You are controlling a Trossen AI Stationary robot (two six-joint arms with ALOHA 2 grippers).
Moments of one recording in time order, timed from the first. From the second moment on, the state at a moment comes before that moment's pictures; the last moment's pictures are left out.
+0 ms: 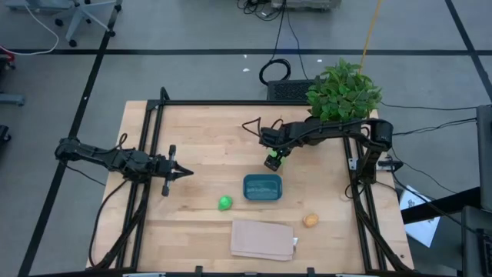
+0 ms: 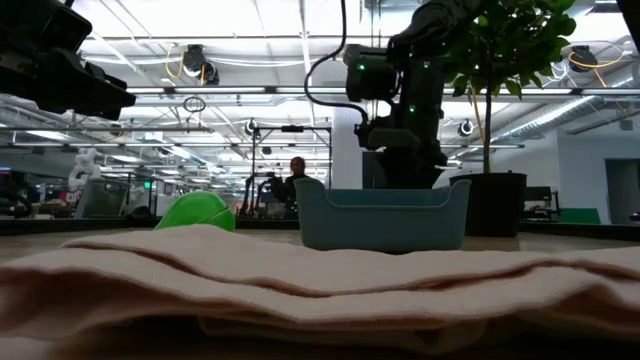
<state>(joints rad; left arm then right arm) -0.24 0.20 0.12 -0.16 -0.16 0.08 -0.22 1.80 1.19 -0.77 0.05 0.38</state>
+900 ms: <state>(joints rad) -0.24 0.20 0.12 -0.16 -0.16 0.08 -0.24 1.80 1.09 -0.59 0.02 0.33</state>
